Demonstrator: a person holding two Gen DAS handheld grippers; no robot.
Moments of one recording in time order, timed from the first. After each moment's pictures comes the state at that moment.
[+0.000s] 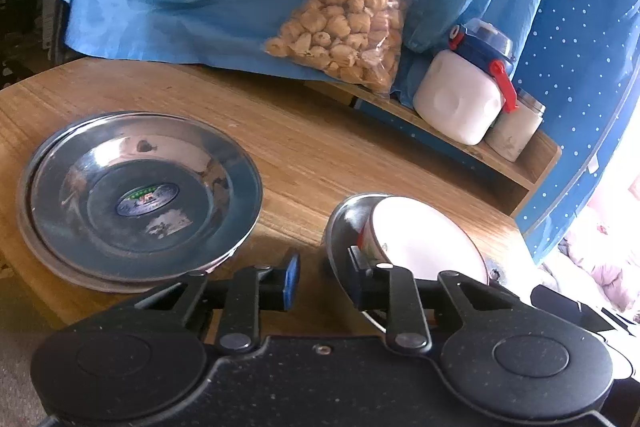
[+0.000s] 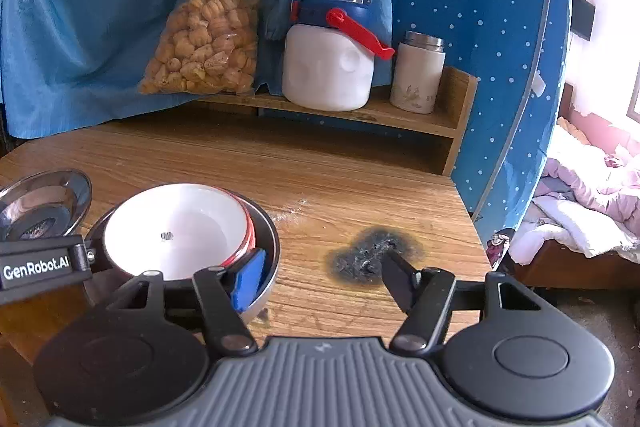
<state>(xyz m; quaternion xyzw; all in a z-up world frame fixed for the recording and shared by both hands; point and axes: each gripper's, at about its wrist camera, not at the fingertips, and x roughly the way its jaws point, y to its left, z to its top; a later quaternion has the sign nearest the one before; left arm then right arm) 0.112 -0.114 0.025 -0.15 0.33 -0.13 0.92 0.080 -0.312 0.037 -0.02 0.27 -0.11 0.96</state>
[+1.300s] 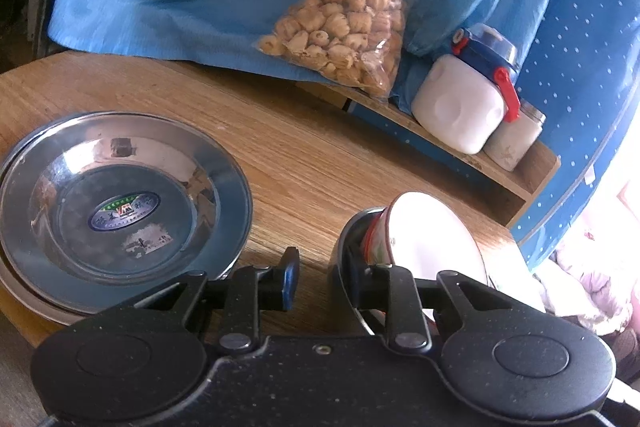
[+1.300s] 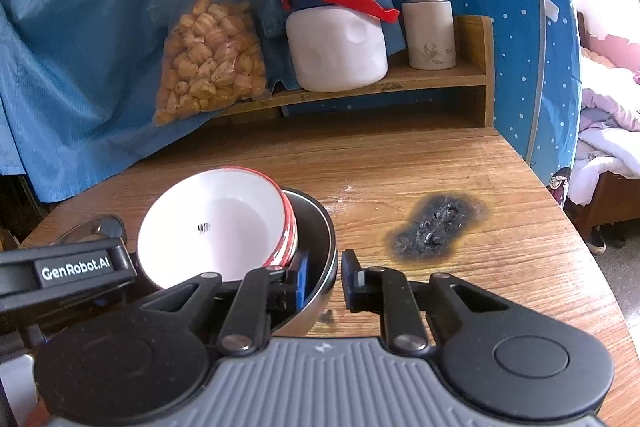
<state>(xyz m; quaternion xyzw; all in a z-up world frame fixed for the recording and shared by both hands) 0.131 -0.115 0.018 -0.16 0.33 -0.14 0.92 0.088 -0.320 0.020 0.11 0.26 -0.06 0.96</state>
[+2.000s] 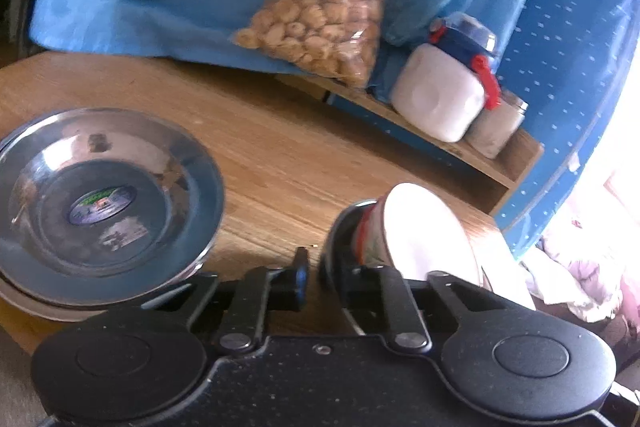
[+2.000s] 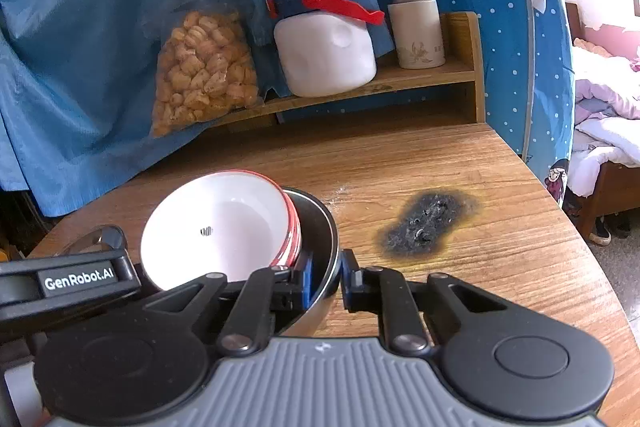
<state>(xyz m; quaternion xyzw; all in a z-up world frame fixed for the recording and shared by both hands) 0.126 -0.122 0.019 -0.16 0.32 -0.17 0.92 0.078 -0.325 0.018 0.14 0.25 -0.06 0.96</state>
